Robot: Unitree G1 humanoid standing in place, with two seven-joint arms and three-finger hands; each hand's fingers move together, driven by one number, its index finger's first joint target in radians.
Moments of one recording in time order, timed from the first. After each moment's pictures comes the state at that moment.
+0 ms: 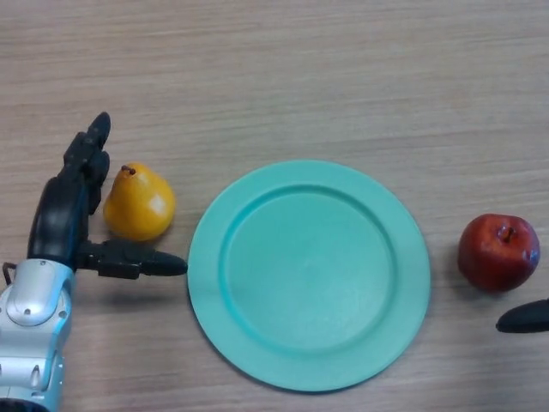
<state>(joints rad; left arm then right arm) -0.37 0.29 0.08 0.53 -0.04 -0.22 -0.07 0.11 -0.24 -0.33 -0.60 0.16 0.23 0.33</state>
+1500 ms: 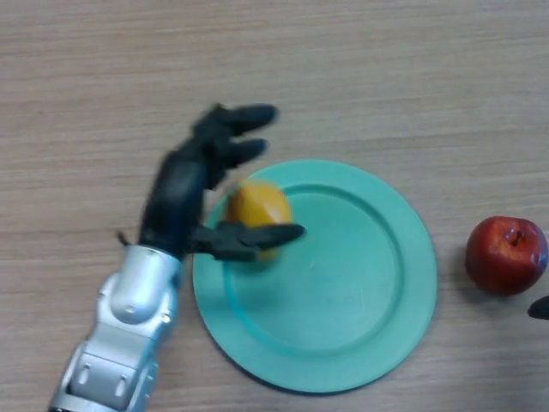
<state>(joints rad) -0.31 0.18 -0.26 0.10 -0.08 -0.08 0.03 0.11 -0.24 -0.40 -0.59 0.08 0.14 0.31</state>
